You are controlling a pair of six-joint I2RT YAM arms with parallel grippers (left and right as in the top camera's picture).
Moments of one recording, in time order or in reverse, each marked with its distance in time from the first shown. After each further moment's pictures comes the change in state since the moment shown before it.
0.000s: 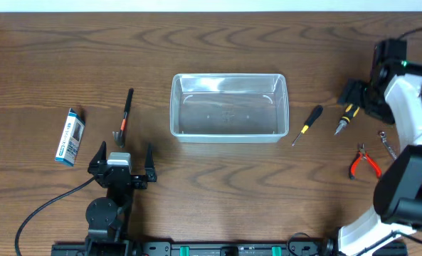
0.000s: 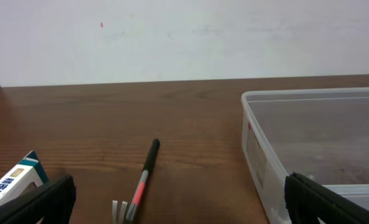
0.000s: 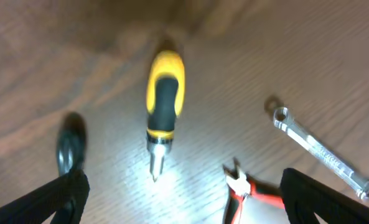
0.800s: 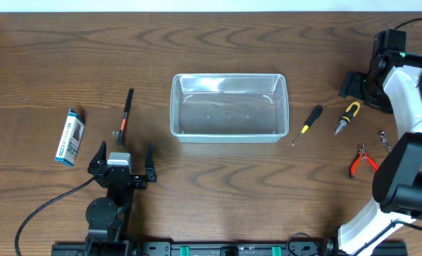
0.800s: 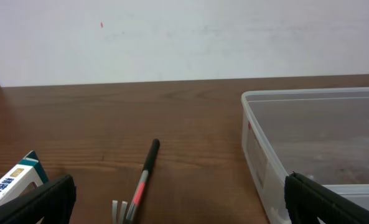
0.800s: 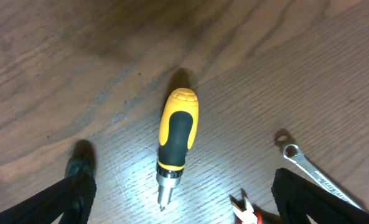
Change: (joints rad) left arm 0.000 0.000 0.000 0.000 0.000 0.000; right arm 0.000 0.080 0.064 0.037 -0.006 -0.029
